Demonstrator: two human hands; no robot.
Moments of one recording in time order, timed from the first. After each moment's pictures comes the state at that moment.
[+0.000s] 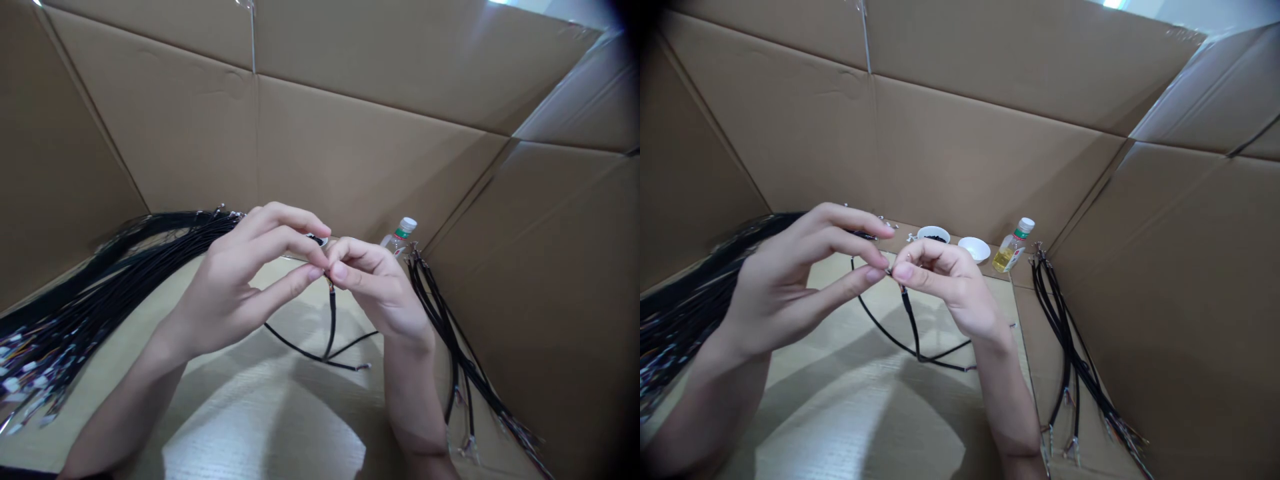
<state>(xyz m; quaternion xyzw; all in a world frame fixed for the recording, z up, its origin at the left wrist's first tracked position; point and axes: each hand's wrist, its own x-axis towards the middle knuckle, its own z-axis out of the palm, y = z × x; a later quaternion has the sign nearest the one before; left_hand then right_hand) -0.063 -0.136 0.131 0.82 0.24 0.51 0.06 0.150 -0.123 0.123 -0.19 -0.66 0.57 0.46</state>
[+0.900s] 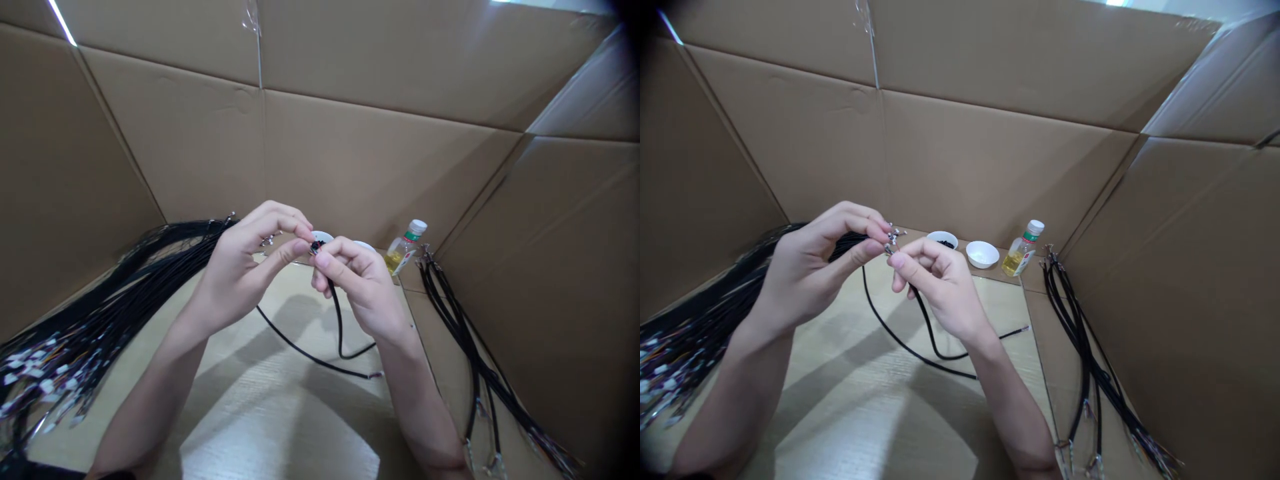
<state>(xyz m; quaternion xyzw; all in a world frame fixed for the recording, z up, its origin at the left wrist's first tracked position) -0.069 -0.111 0.126 0.78 0.28 0.54 0.13 0.123 -0.115 0.108 -0.21 -0.63 0.53 0.52</state>
